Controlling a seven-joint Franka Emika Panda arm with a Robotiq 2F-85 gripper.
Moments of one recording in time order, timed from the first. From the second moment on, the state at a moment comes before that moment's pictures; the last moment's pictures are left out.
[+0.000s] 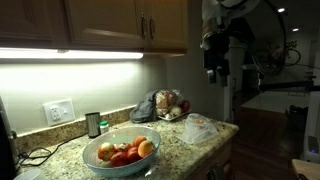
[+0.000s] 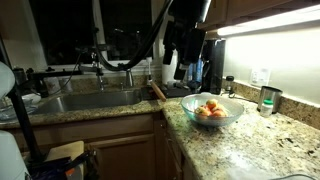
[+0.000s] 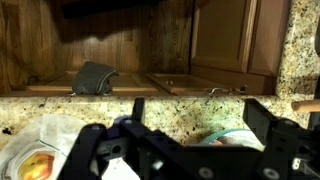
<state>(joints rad) -0.07 -0.37 -0.25 -2.26 0.16 1.74 -0.11</state>
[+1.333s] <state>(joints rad) -0.25 -0.12 -0.27 -2.26 -0.04 2.15 -0.12</state>
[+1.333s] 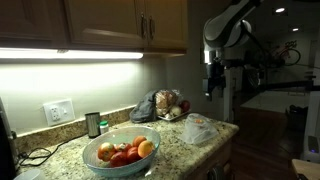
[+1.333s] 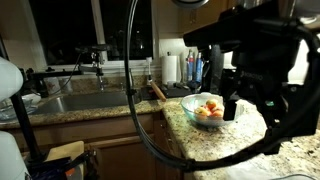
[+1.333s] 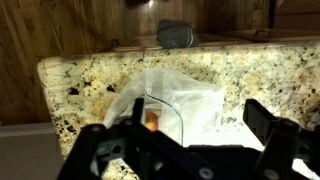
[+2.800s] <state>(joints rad) -0.26 0.11 -0.28 -2.17 -0.04 2.30 -0.09</state>
